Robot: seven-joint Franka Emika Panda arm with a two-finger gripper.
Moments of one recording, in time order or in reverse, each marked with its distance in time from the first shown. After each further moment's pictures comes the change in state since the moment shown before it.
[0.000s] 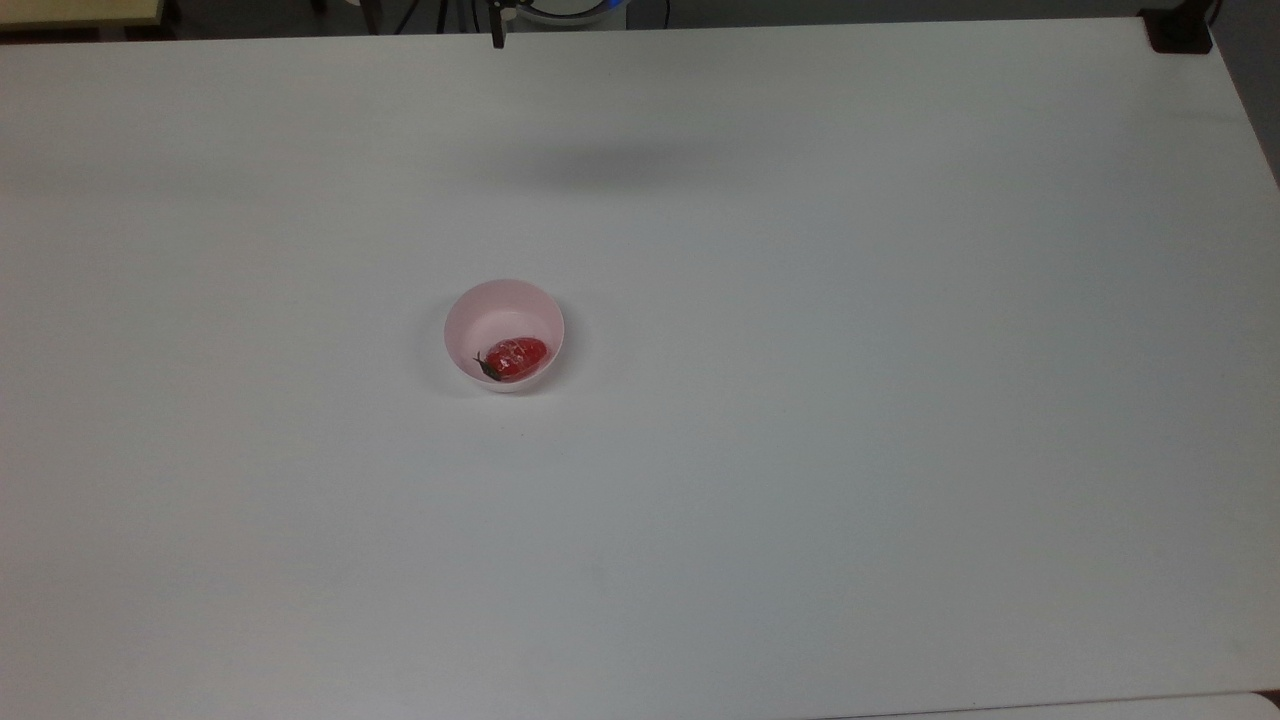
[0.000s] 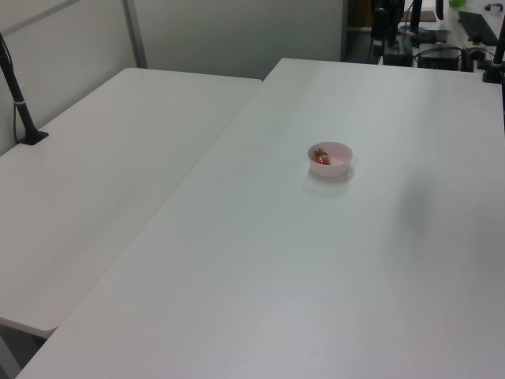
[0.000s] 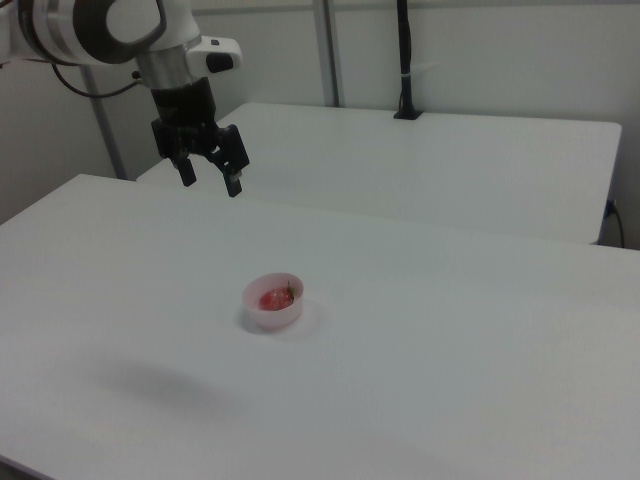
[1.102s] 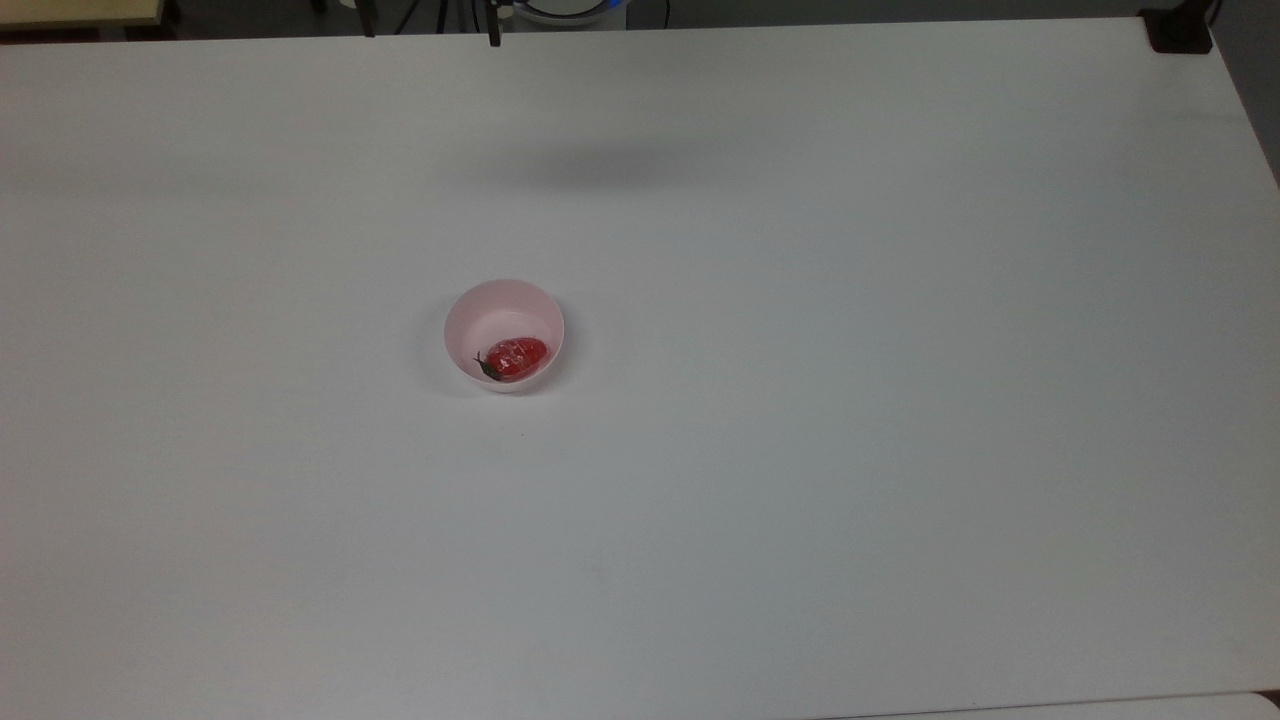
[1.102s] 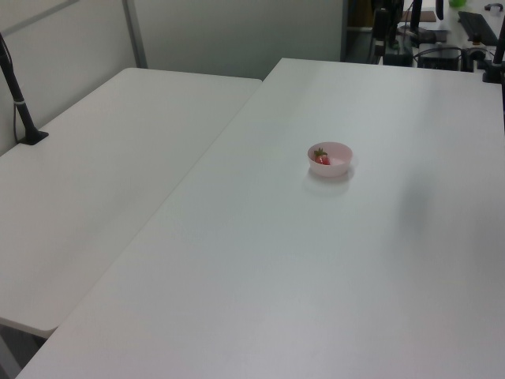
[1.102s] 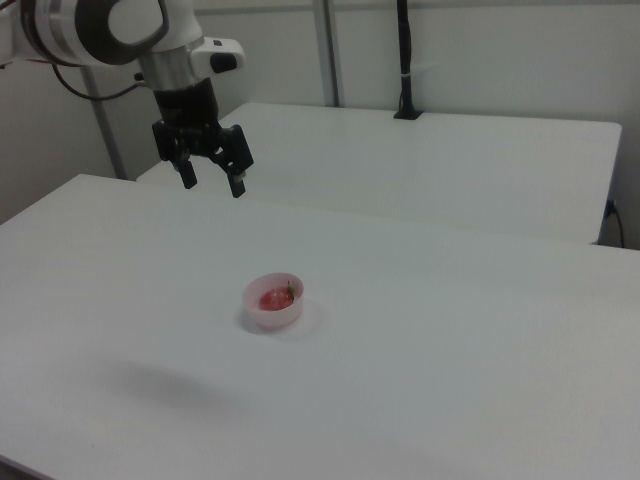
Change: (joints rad) arm -0.002 0.000 -0.008 -0.003 0.000 0.000 -0.078
